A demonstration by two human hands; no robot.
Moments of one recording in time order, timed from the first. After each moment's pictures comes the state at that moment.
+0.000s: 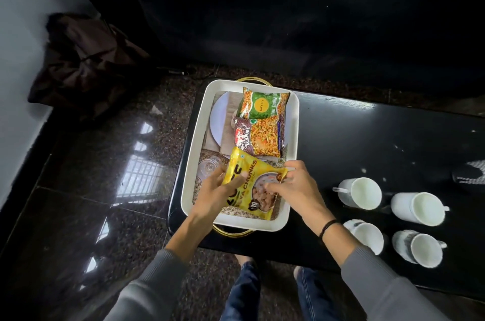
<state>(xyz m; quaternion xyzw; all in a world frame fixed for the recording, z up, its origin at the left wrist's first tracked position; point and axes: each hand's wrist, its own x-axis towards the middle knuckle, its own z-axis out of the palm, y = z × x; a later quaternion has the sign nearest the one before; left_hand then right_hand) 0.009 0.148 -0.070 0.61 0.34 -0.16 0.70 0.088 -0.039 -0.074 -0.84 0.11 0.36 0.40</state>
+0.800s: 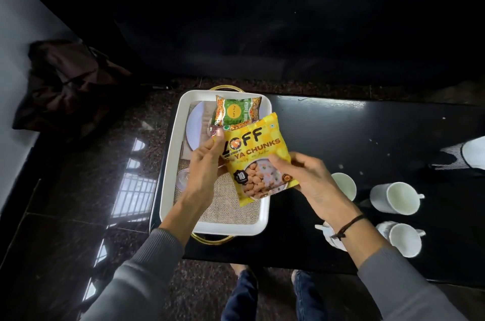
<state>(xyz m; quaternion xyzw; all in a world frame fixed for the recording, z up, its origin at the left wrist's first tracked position) 0.079 0.114 -0.030 0.58 0.30 -0.06 0.75 0.114 -0.098 -0.029 -0.66 0.12 0.34 0.66</state>
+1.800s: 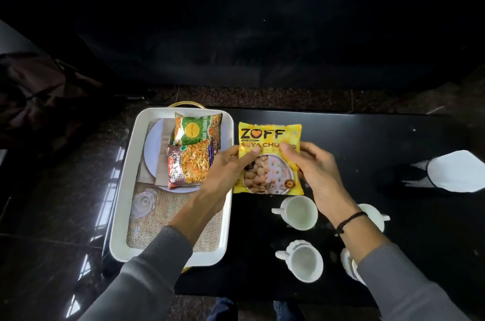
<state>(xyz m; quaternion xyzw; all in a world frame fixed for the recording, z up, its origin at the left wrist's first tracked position) 0.157 0.010 -0.045 0.61 0.29 -0.20 0.71 0.192 -0.179 -0.048 -0.67 0.18 0.24 0.68</state>
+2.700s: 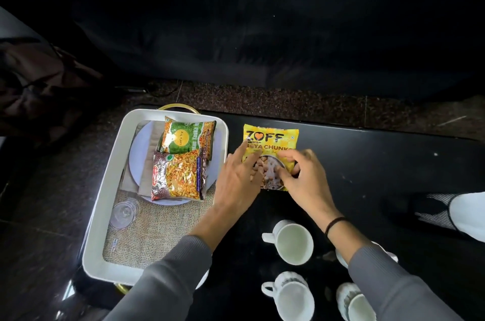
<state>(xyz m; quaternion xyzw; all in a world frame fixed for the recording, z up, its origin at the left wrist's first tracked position) 0.191 -0.025 -0.105 0.93 0.12 -0.13 0.31 0.237 -0.185 -0.106 -0.92 -0.03 0.19 0.35</state>
